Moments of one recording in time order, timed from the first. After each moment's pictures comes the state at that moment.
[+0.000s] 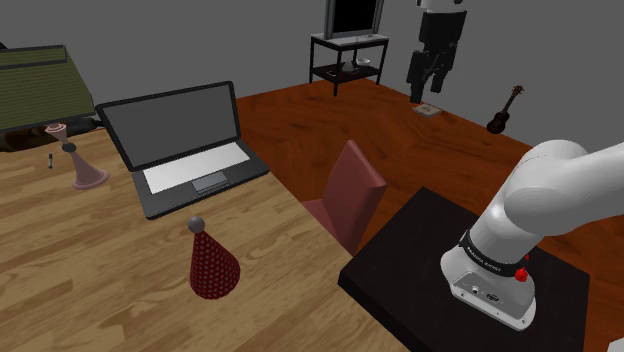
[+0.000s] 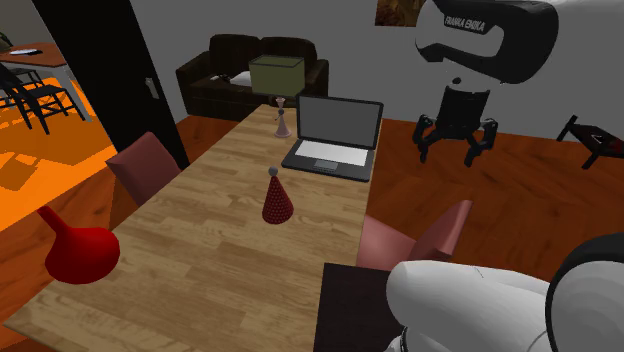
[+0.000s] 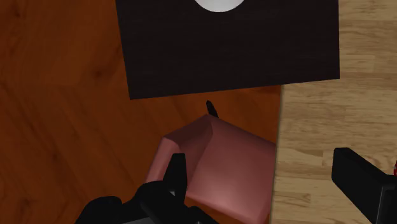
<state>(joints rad) 0.00 -0.79 0.00 -2.40 -0.02 1.49 0.05</state>
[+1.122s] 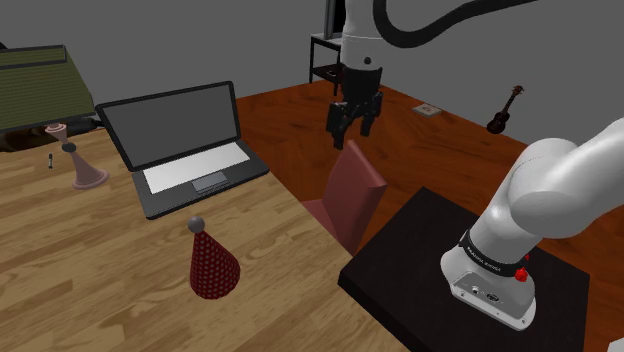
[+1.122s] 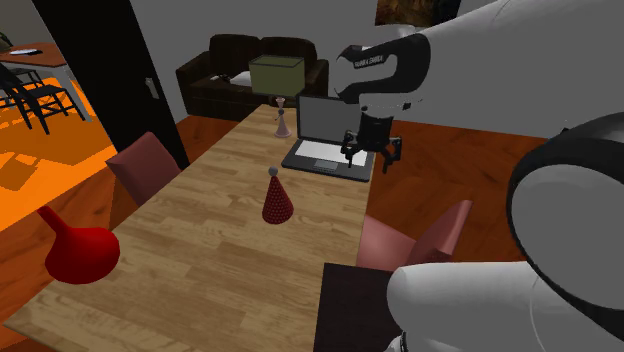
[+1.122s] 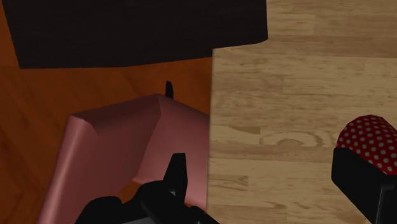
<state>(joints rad) 0.10 -0.54 0.25 -2.45 0.18 1.87 0.30</state>
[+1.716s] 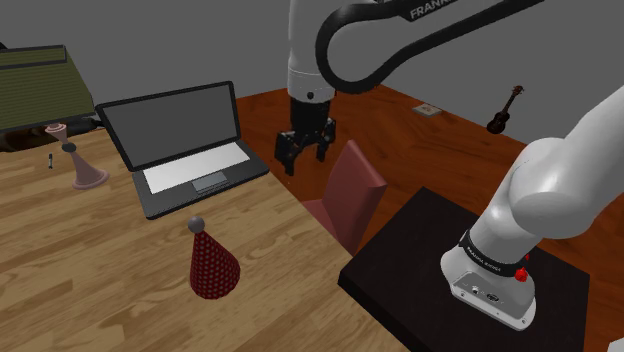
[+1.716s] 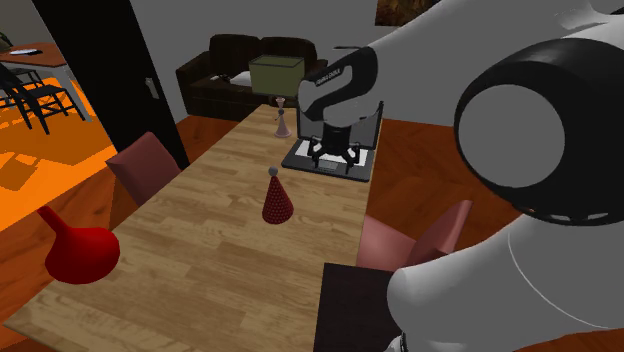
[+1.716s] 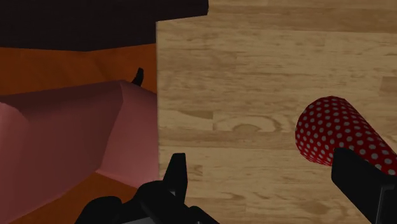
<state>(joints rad) 0.13 -0.26 0.39 -2.34 0.18 2.10 0.47</state>
